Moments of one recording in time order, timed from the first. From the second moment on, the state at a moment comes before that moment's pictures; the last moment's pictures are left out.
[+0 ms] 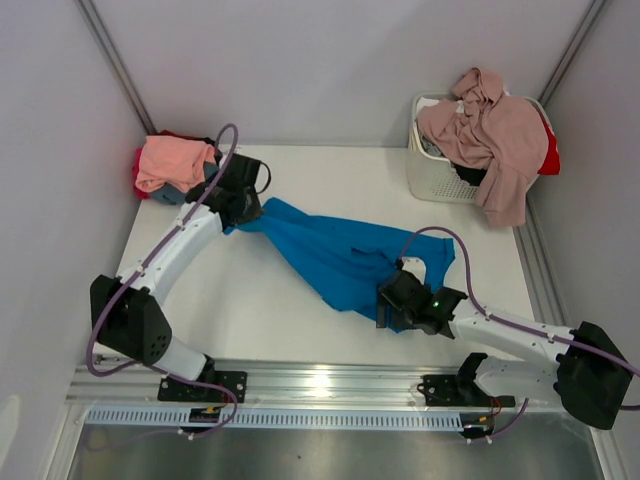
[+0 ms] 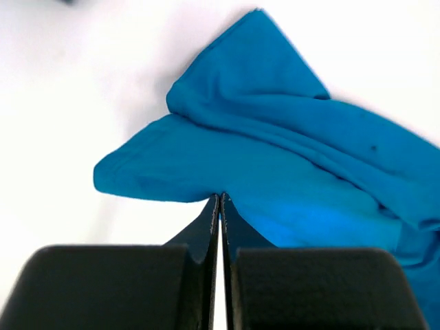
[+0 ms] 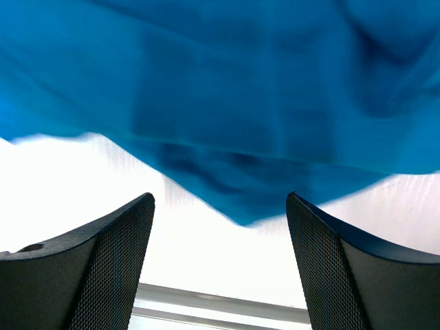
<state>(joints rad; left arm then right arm) -0.38 1.50 1.32 -0.75 -0.32 -0.58 0.90 1.12 0.58 -0.56 0.30 0.81</state>
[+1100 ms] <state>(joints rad) -0.37 1.58 1.37 -0.76 -0.36 -0.52 0.93 1.28 0.61 -0.47 0.27 0.72</state>
